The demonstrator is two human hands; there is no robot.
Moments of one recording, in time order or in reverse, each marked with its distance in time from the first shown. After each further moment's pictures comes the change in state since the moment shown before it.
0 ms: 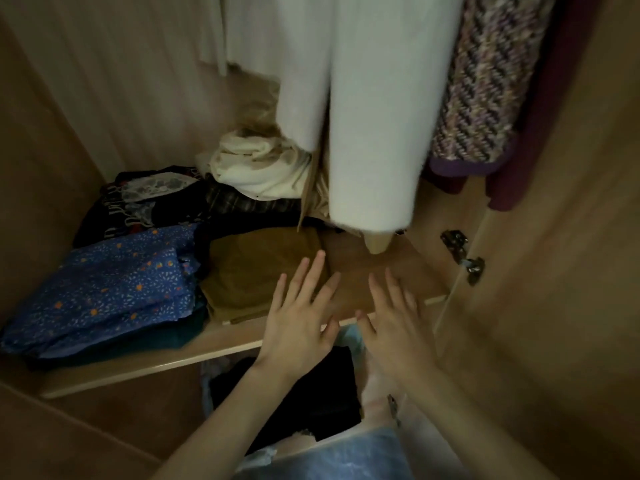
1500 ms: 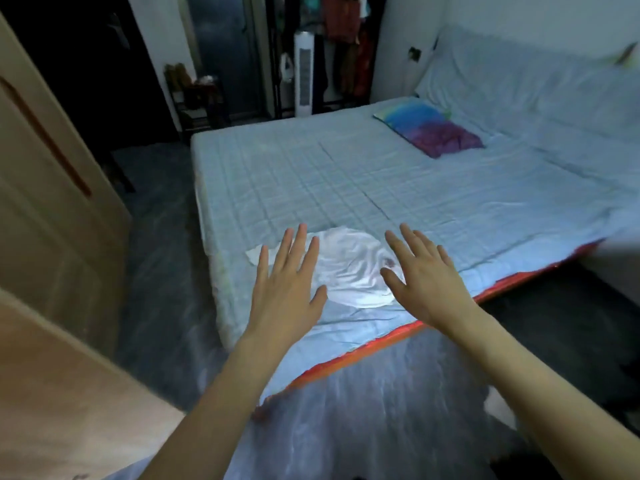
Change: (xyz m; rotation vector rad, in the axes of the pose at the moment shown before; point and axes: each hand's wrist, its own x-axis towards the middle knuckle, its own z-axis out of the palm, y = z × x) left_hand -0.391 0.486 -0.110 -0.558 -0.167 1.524; right_hand -0.775 0.024 -0.140 -0.298 0.397 1.564
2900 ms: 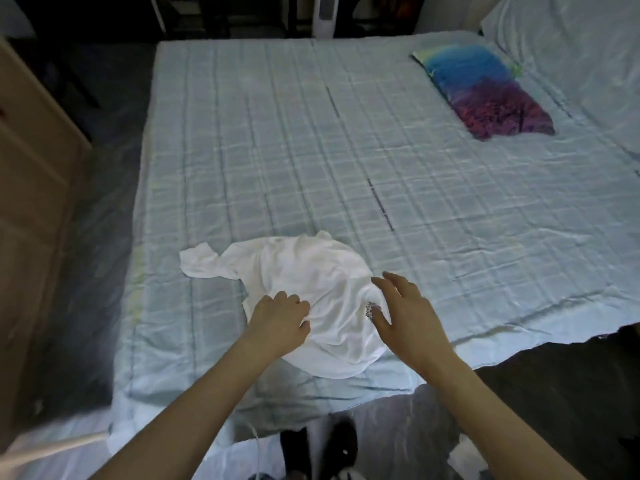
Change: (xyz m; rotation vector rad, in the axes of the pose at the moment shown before) left_hand 0.273 0.000 0.281 -0.033 -0.603 -0.035; right_hand 0.283 0.193 0.155 0.122 -0.239 -0.092
